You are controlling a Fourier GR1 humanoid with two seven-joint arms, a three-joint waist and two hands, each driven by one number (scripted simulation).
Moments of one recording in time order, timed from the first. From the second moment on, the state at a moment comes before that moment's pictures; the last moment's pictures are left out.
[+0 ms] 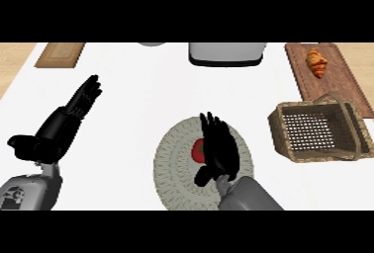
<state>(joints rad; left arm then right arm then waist) -0.18 0.26 0.01 -1.58 0.01 -0.17 0.03 -0.35 0.00 0.61 -1.31 0.90 -0.09 0.77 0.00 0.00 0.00</state>
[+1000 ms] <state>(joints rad) -0.18 0.20 0.03 -1.57 -0.05 -0.19 0.01 -0.44 -0.01 0.66 -1.11 0.76 -0.10 0.68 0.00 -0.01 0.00</state>
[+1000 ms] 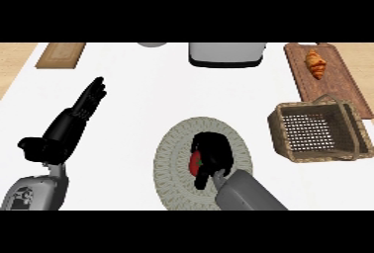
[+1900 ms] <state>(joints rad) -0.13 0.22 0.07 -1.60 -0.04 -0.19 0.02 -0.01 -0.40 1.10 -1.74 1.08 -0.22 0.54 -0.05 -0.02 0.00</state>
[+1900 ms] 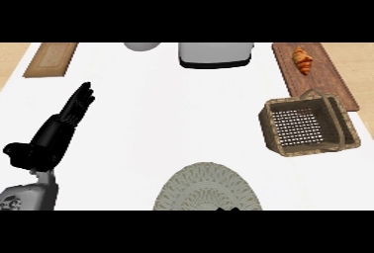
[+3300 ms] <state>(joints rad) -0.10 0.22 0.08 -1.61 -0.05 -0.19 0.01 0.26 -0.50 1.17 -2.01 1.15 -0.53 0.50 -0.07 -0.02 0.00</state>
